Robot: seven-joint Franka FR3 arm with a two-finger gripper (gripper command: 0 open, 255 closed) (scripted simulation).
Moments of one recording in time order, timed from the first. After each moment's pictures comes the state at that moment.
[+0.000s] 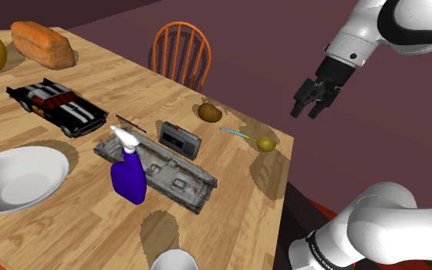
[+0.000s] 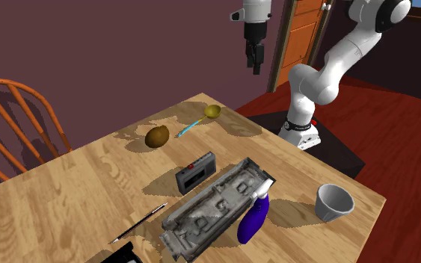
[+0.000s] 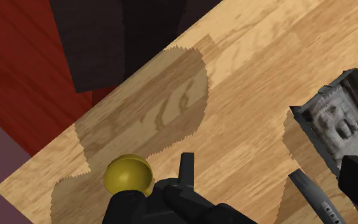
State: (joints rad) arm 0.01 -0.80 -0.06 -2.37 0.10 1.54 0.15
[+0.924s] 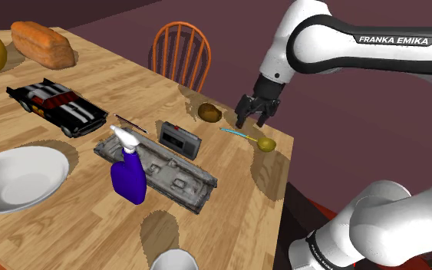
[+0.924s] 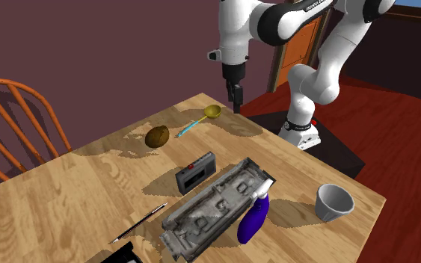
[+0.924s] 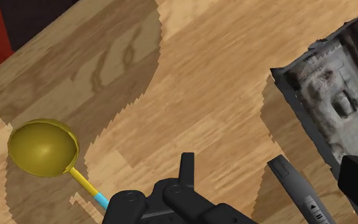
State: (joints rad) arm 0.07 -0.46 0.08 -2.36 0.16 1.87 0.24
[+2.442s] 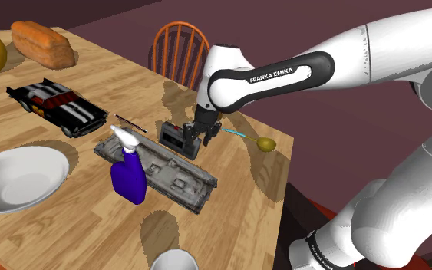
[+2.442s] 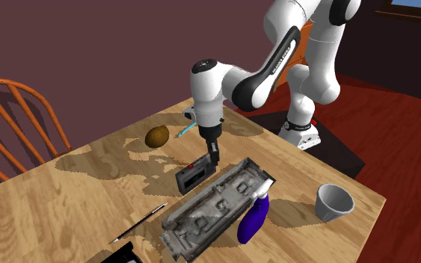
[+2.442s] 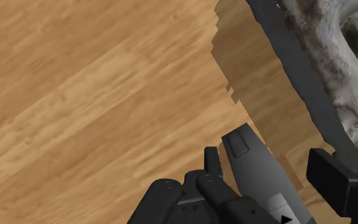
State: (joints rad) arm 0.13 0.07 0.20 -2.18 0.10 2.21 0.37
